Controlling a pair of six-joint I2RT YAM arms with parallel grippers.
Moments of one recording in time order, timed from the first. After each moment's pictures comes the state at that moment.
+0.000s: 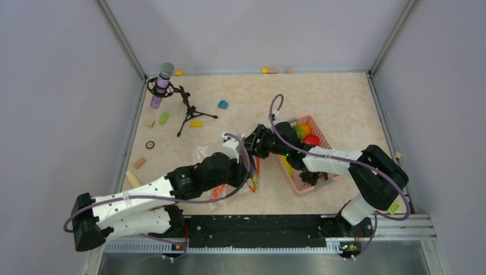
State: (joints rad) left arm -1.11 0.94 0.70 -0.30 -0.18 -0.66; right arm 0.77 1.58 0.77 0.41 -0.25 1.12
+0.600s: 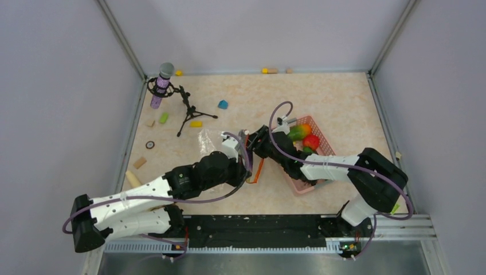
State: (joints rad) left arm -1.10 0.94 0.72 -0.31 -0.15 -0.64; right arm 0.86 1.57 0.71 0.53 0.14 1.20
